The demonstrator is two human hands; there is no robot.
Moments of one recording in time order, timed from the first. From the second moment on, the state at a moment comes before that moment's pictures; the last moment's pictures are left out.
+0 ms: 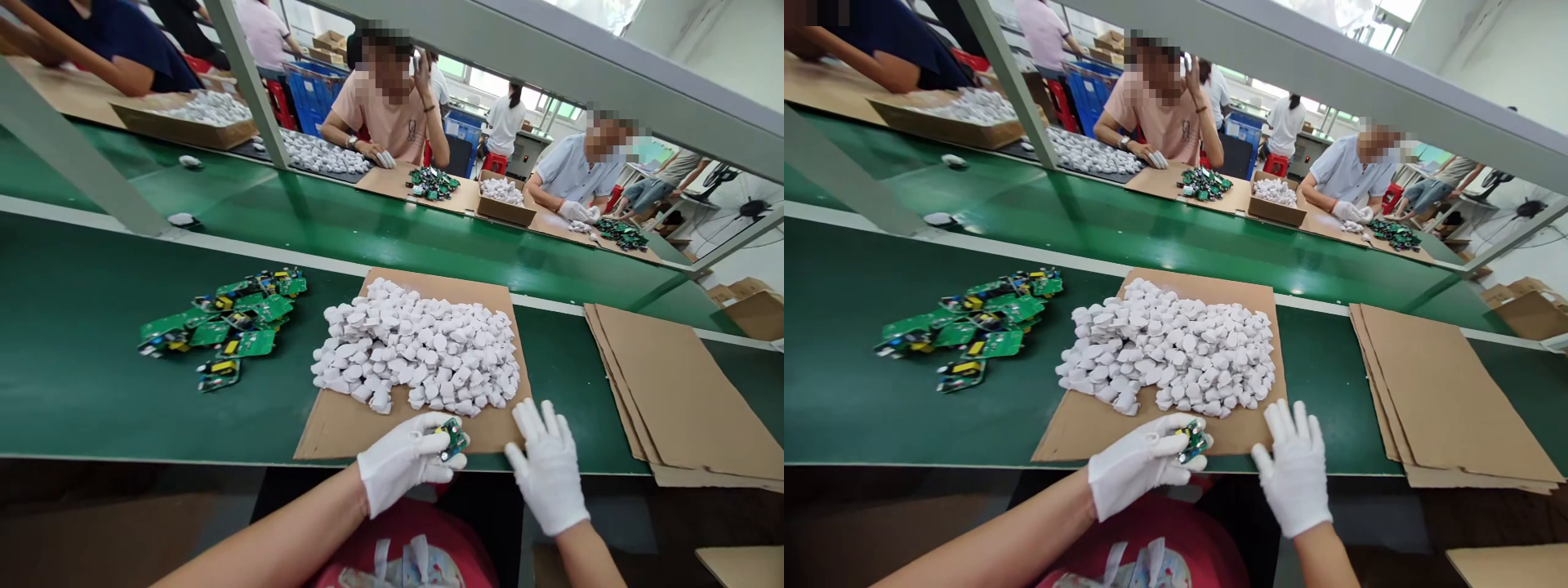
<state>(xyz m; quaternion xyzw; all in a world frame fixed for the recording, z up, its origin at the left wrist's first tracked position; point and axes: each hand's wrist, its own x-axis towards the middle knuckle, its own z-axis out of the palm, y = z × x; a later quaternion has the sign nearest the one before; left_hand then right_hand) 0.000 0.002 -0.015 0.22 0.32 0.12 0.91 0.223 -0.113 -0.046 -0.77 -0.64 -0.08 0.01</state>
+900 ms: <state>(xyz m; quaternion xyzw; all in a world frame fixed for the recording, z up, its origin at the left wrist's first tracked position) 0.003 -0.001 -0.005 0.27 0.30 0.22 0.89 0.140 -0.093 -0.010 -0.67 -0.48 0.25 0.50</state>
